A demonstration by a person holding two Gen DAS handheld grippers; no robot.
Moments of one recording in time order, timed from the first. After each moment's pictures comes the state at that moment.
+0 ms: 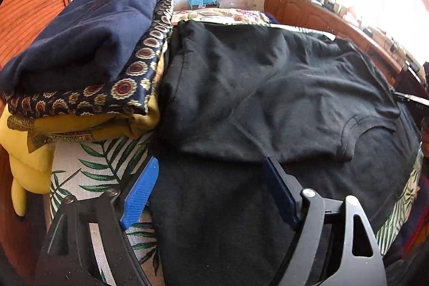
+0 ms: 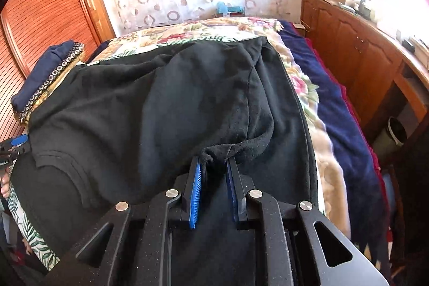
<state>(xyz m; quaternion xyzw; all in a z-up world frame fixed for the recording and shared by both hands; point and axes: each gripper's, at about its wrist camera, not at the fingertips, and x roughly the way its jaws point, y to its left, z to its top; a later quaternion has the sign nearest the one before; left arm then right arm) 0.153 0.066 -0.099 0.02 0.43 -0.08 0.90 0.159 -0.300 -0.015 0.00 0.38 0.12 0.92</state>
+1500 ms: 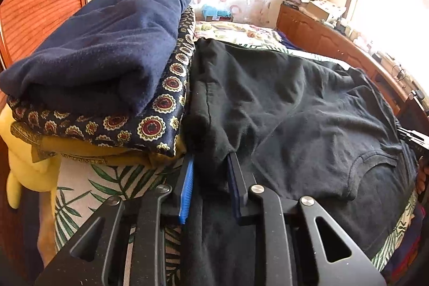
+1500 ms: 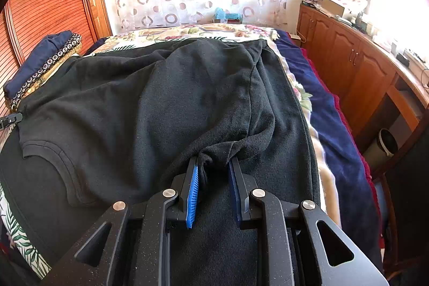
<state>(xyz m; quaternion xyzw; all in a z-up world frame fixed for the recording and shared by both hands) 0.174 0.085 -0.091 -0.03 0.40 -0.06 0.91 0.140 -0.272 -0.037 -0.04 0.36 0.11 0.93</state>
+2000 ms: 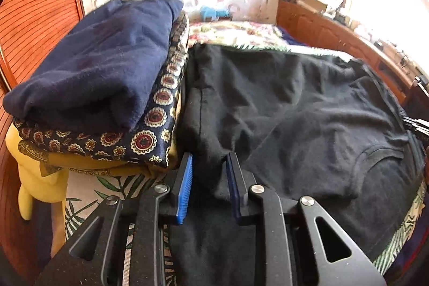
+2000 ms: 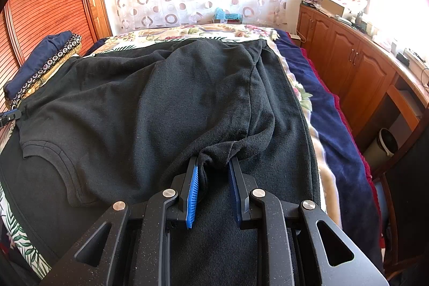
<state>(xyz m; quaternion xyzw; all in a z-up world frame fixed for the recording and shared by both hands) 0.182 0.071 -0.087 0.01 0.41 -0.05 0.91 0.140 -0.272 -0.037 -0.04 0.36 0.11 0.93</state>
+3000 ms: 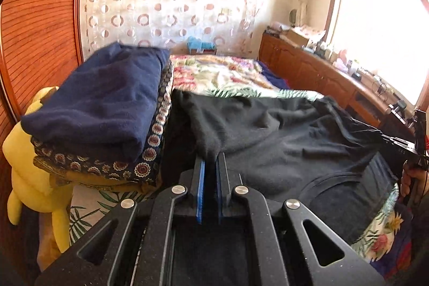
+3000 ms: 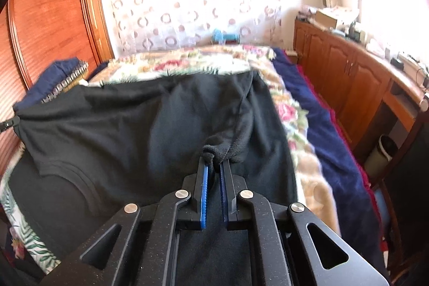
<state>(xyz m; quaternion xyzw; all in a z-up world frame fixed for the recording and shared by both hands) 0.136 0.073 -0.024 -0.04 0.31 -0.10 0.94 0.115 -0.277 -0.005 -0.01 0.30 0.11 0.95</state>
